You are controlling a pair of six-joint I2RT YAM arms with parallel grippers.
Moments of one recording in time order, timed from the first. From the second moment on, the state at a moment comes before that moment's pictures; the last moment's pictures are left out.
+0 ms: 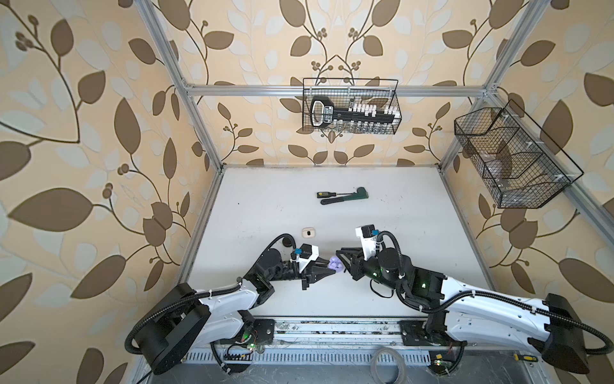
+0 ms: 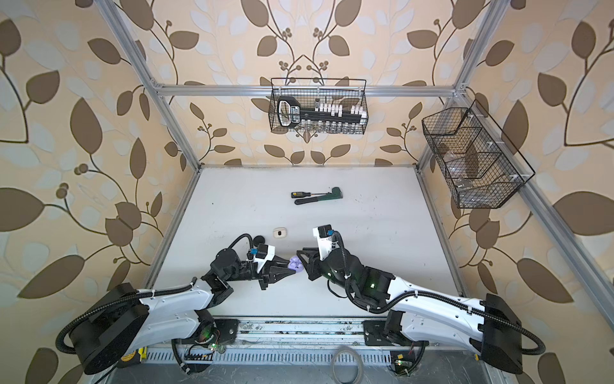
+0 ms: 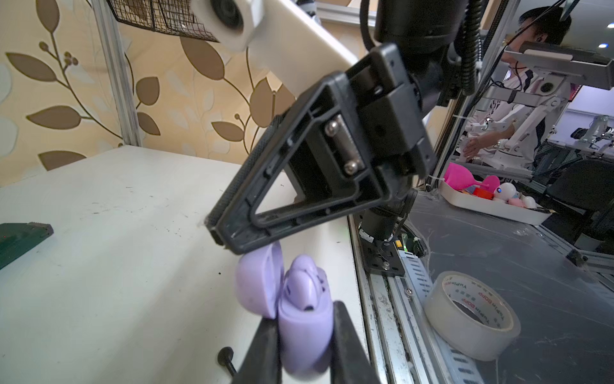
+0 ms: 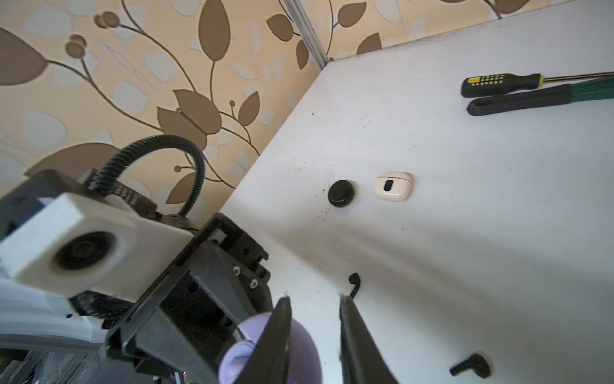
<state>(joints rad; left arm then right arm) -0.68 1.13 0.18 0.99 0.80 -0.13 1.05 0.97 0.57 0.05 0.22 0.64</state>
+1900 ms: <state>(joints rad) -0.68 1.65 0.80 0.25 0.38 -0.53 1.08 0.66 0.50 -0.20 0.56 0.61</state>
